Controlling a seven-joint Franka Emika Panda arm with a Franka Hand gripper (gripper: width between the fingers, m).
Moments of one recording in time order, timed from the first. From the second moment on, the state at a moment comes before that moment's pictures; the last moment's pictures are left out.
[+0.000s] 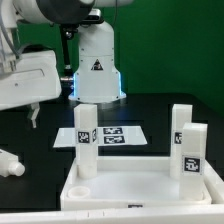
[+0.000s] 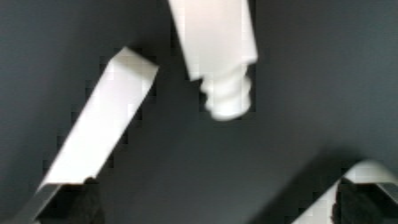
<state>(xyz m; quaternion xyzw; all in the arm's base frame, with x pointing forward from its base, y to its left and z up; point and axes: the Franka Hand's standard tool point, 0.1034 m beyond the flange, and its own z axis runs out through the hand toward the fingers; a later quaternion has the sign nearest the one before) 0.501 -0.178 0.076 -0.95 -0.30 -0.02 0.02</state>
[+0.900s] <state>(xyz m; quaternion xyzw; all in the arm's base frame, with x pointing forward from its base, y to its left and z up) 0.441 -0.207 0.018 -0.92 -0.40 0.05 0.00</state>
